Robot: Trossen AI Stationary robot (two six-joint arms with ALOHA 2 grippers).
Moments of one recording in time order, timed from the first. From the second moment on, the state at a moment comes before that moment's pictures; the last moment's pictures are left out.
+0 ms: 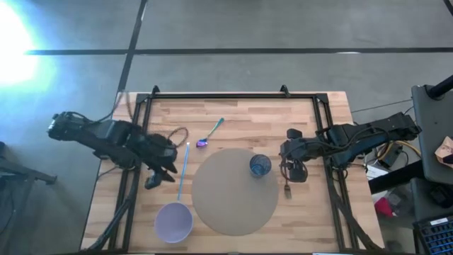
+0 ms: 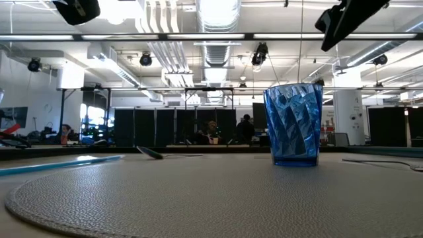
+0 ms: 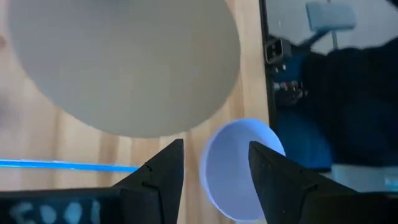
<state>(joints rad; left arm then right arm) -0.25 1.03 1.15 -0.99 0.23 -0.42 0.23 1.11 1.04 -0.92 0.14 0.26</state>
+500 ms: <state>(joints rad) -0.46 1.20 1.18 -1.04 0.14 -0.57 0.23 1.11 1.04 -0.90 0.14 0.28</state>
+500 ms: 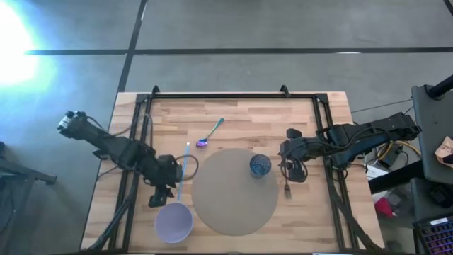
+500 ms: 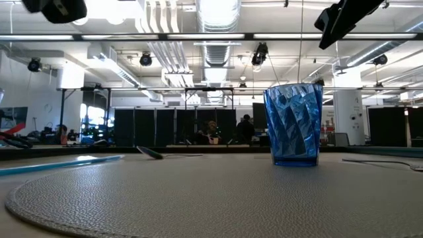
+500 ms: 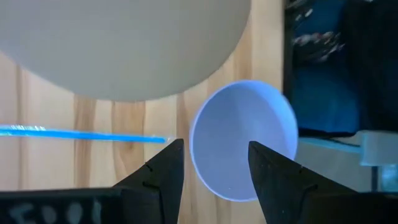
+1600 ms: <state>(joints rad) -0.61 1.51 1.15 -0.99 0.01 -0.68 0.23 1.11 1.04 -0.90 0.14 0.26</state>
